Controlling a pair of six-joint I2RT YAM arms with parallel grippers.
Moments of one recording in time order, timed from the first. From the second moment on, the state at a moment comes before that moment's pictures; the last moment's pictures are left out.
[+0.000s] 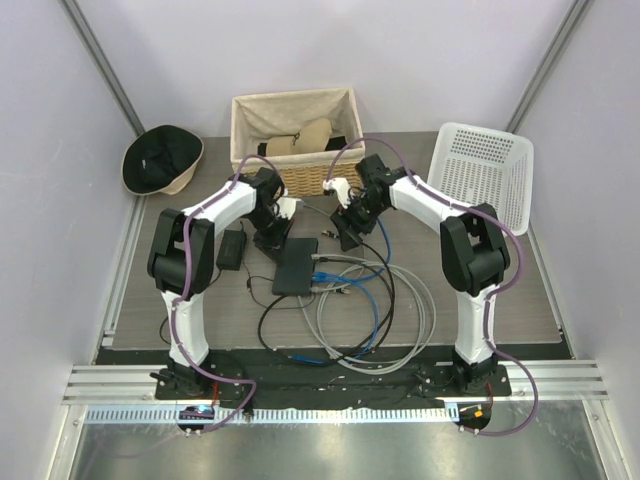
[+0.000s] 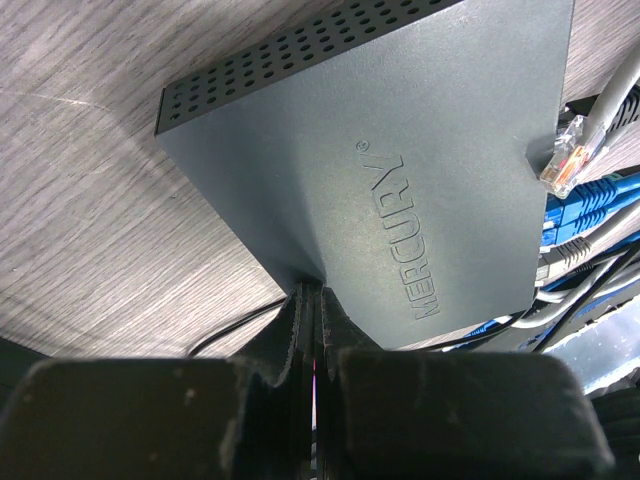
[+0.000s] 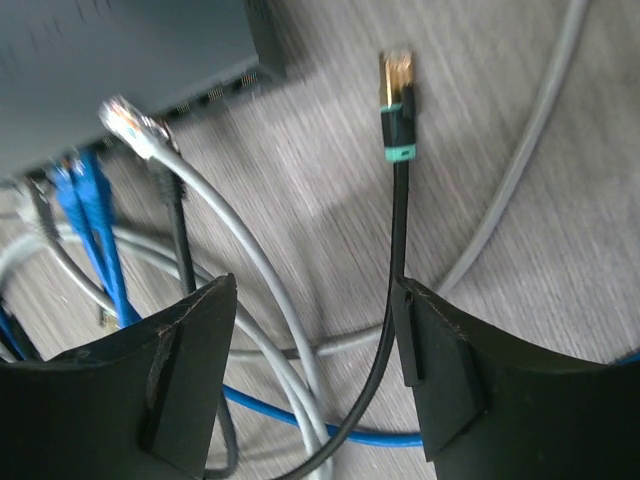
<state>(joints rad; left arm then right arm) -0.37 2.02 1.50 -0.99 0.37 0.10 0.46 2.02 1.58 -0.75 -0.53 -0.48</state>
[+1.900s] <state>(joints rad) -0.43 1.99 1.45 -0.74 0.46 0.03 0.31 2.03 1.71 -0.79 -0.53 -0.28</state>
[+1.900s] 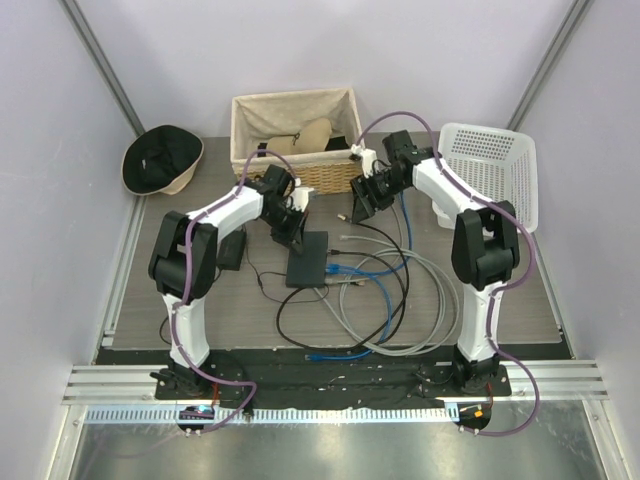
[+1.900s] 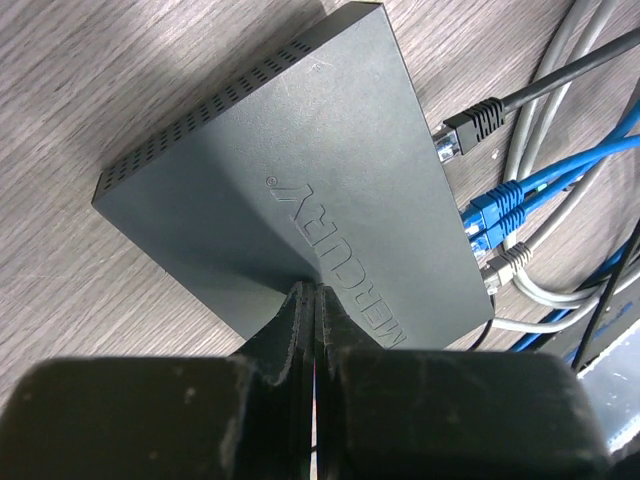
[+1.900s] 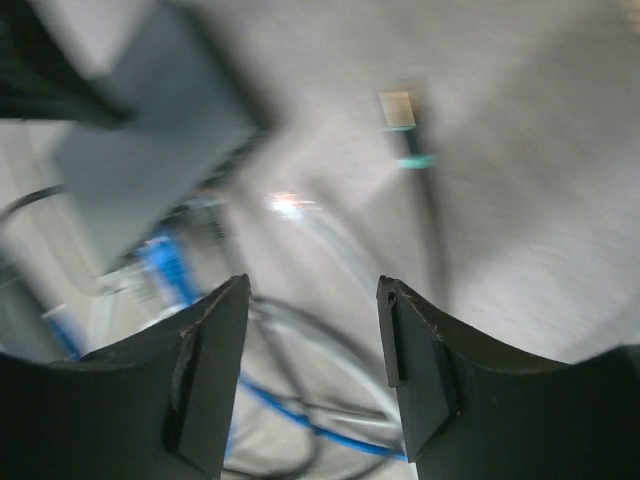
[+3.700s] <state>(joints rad) -0.40 1.90 1.33 -0.85 0.55 0.05 0.37 2.35 1.77 -0.88 -0.97 -0.17</state>
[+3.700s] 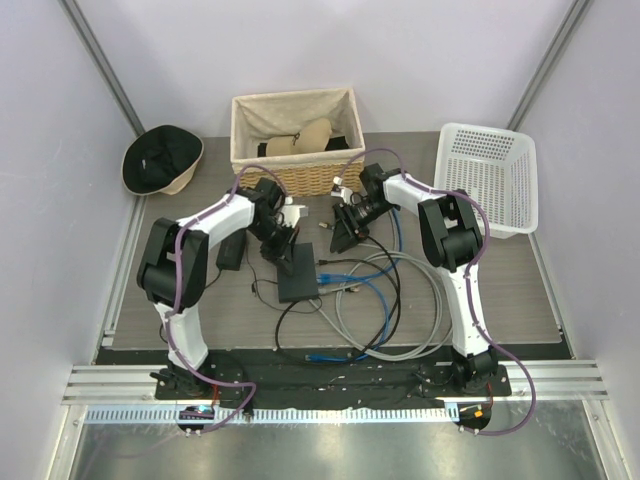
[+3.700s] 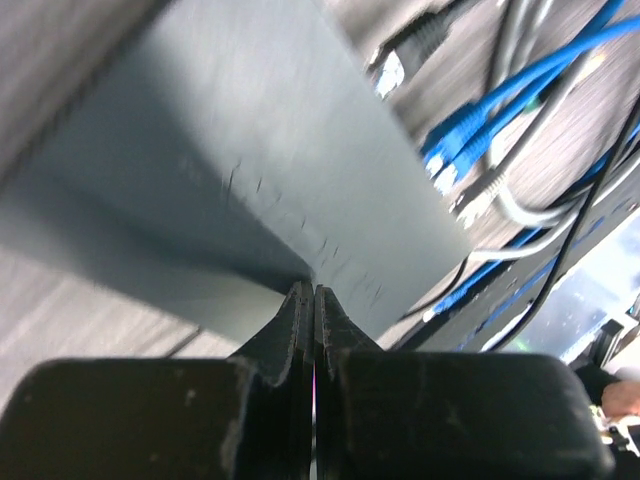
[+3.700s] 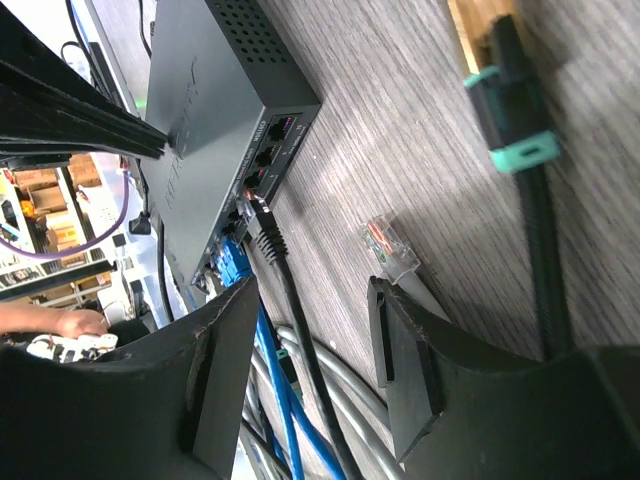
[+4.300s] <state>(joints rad) -0.40 1.88 1.31 -0.93 0.43 0.08 0.41 2.35 1.77 -0.85 -0.97 -0.12</state>
